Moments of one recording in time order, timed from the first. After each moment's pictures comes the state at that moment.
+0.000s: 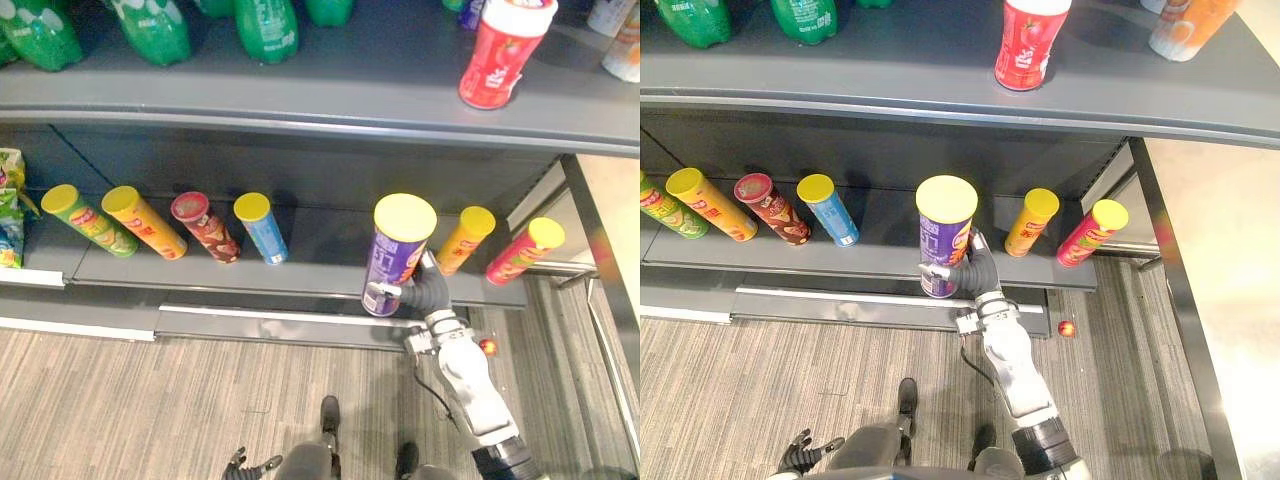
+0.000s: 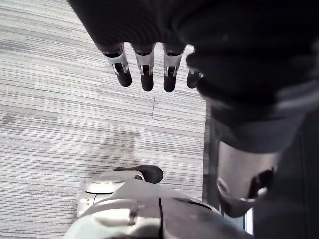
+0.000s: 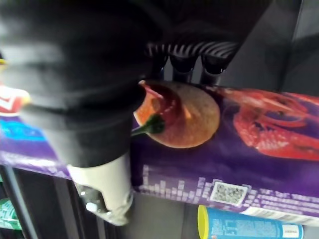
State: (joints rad) left arm 0.18 0.11 0.15 1.01 0.04 -0.15 0.11; right arm -0.11 -0.03 0.27 -0.06 -0.04 -0.19 -0.06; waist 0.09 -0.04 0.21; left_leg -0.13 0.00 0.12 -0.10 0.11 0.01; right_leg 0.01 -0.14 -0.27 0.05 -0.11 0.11
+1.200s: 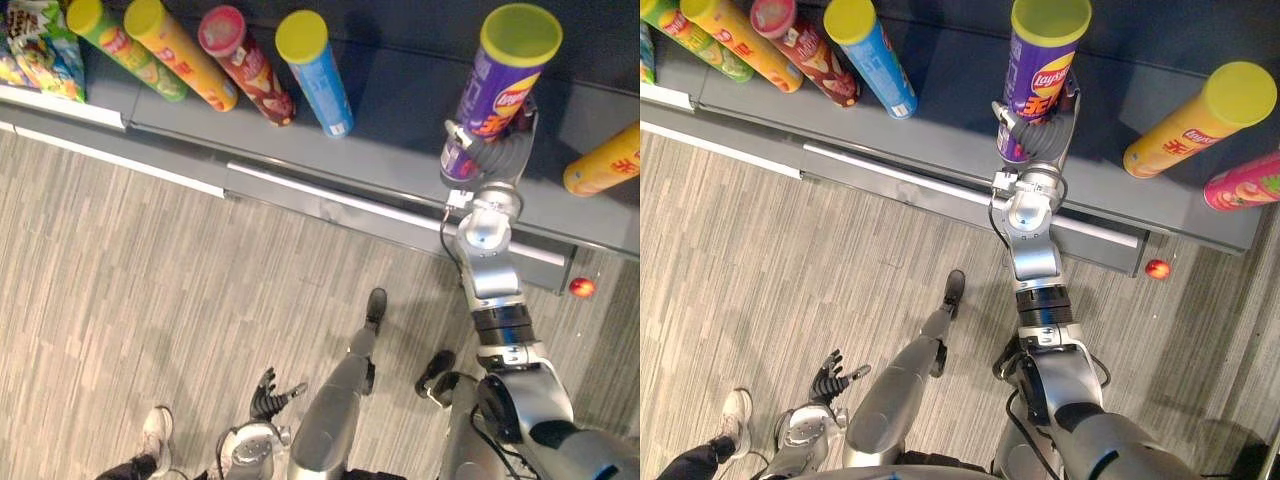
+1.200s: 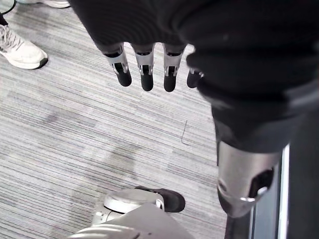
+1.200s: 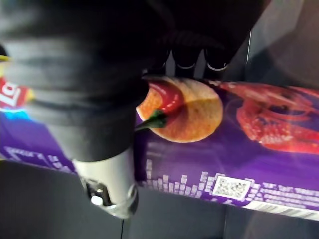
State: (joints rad) left arm 0.06 0.11 -0.04 0.78 -0.16 -0.21 0.18; right arm -0.77 -0.06 -0.08 0.26 -0.24 -0.13 -0.52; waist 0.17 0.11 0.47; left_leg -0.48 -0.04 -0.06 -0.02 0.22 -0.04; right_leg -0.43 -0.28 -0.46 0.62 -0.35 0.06
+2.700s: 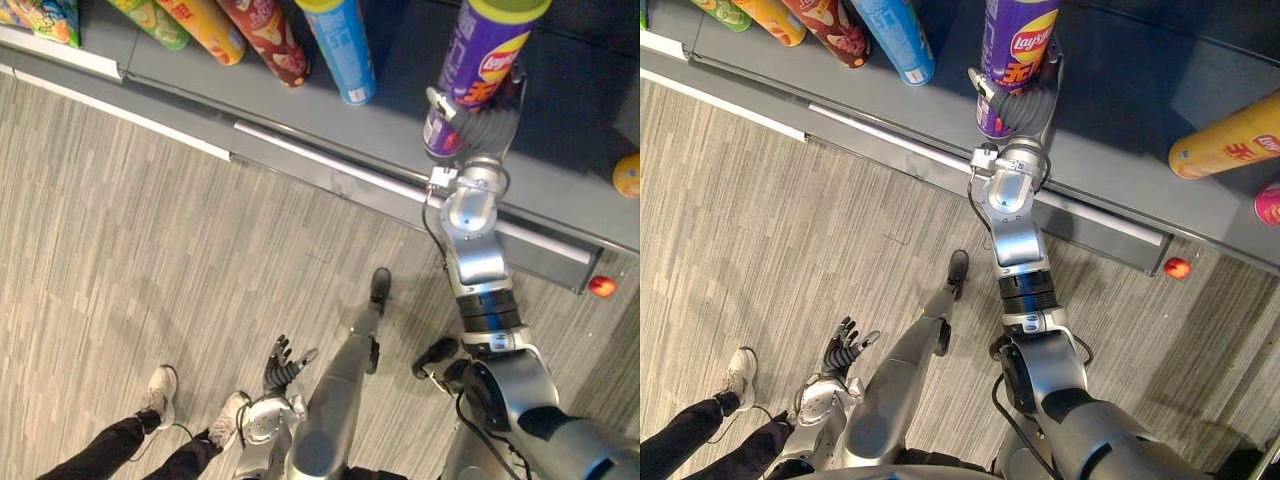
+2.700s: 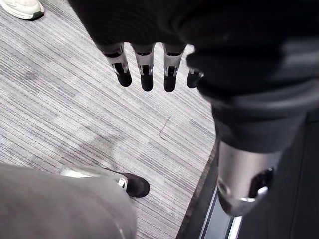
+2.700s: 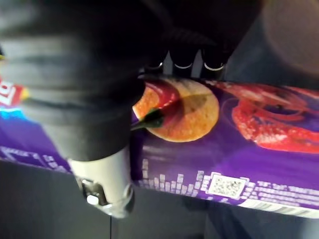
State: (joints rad) left arm 0.04 0.04 -0.05 0.64 -0.27 -0.24 0.15; right arm -0.87 0.00 -0.05 0.27 -0.27 -0.10 -0.52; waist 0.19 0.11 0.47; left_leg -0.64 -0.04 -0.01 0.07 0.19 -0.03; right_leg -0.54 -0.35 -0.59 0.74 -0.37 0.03
